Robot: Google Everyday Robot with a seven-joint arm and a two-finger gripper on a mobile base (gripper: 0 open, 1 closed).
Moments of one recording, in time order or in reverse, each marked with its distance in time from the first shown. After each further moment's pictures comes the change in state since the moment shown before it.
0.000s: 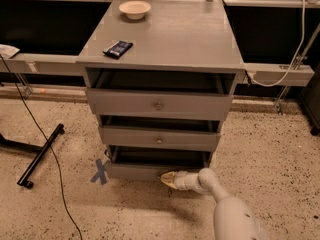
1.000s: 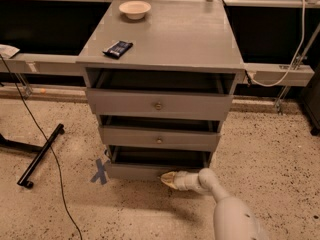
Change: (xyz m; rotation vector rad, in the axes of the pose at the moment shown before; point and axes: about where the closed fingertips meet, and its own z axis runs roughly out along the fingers) arm 0.000 0.000 0.000 0.000 0.000 0.000
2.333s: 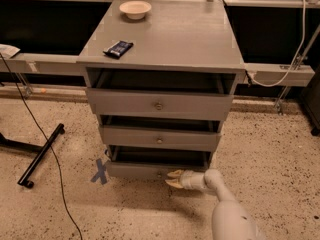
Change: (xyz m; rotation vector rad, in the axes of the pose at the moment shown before) arm 0.024 -0.023 -0.023 0.052 0.020 0.041
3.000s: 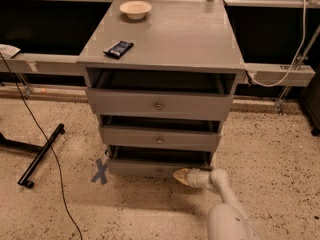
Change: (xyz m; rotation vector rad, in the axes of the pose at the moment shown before) arm 0.027 -0.029 -0.022 0.066 0.024 0.042
